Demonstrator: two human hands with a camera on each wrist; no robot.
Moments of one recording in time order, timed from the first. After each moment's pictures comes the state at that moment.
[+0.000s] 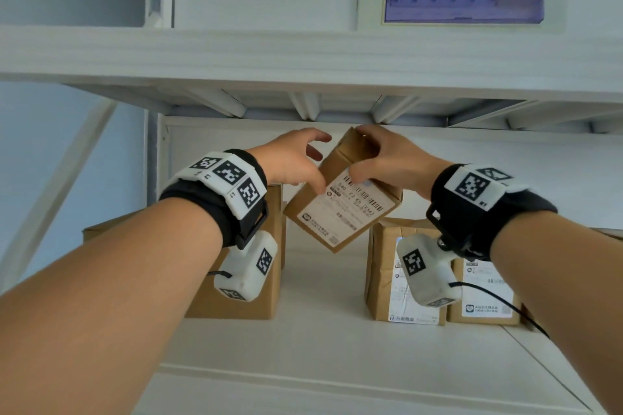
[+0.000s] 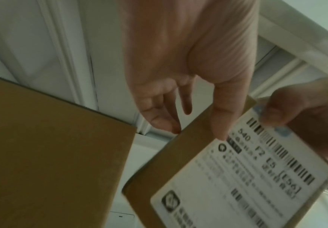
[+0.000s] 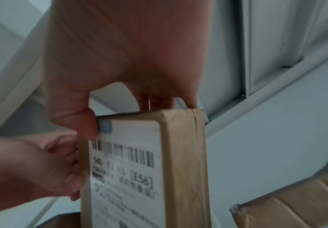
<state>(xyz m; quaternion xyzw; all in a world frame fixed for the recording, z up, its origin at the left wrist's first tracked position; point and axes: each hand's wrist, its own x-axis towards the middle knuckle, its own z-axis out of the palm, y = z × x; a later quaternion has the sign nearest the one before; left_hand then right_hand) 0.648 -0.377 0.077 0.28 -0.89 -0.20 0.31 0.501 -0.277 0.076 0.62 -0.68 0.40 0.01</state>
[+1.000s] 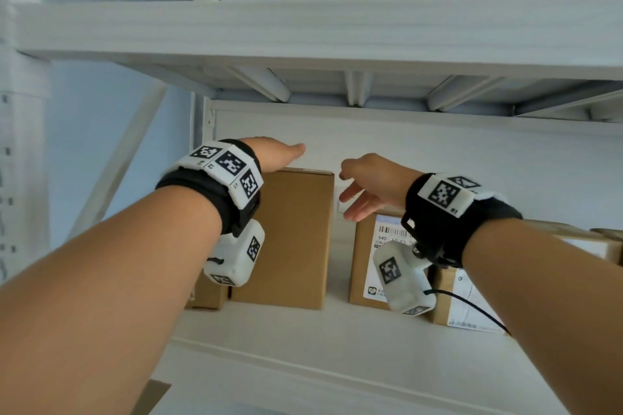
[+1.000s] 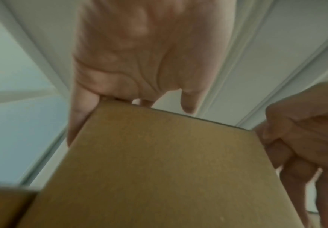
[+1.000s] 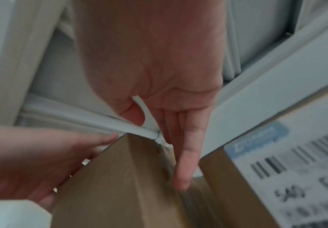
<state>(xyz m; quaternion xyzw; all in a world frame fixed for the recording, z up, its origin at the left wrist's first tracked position) 0.714 -0.426 0.067 0.56 -0.79 -0.08 0.23 0.560 -0.360 0.049 0.58 -0.70 0.37 -0.20</state>
